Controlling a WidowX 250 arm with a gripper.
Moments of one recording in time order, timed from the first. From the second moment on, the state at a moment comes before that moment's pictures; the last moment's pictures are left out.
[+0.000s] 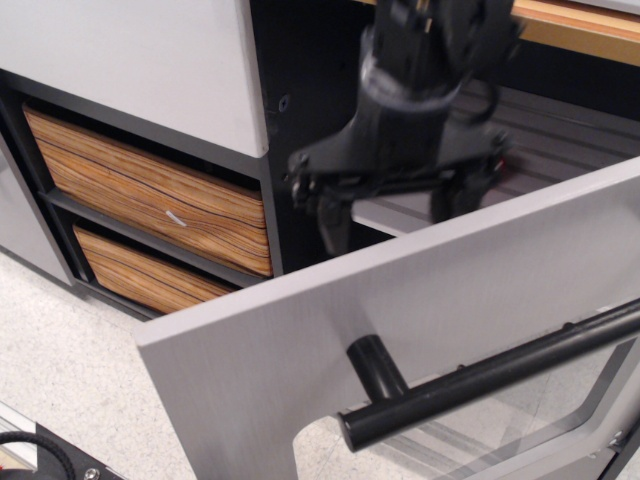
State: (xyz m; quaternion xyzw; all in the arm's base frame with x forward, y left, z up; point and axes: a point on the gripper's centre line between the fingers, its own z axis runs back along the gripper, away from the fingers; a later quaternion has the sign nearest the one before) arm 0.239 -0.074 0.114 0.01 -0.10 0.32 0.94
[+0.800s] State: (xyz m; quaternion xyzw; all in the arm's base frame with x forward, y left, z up) arm 0.208 -0.137 0.198 -0.07 -0.04 0.33 0.94
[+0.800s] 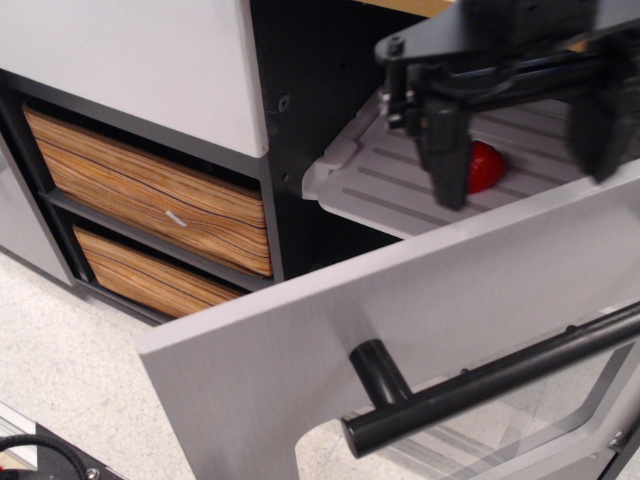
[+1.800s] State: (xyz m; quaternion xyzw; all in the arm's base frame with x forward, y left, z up) arm 0.197 -0.135 0.148 -0.03 0.02 0.36 0.93
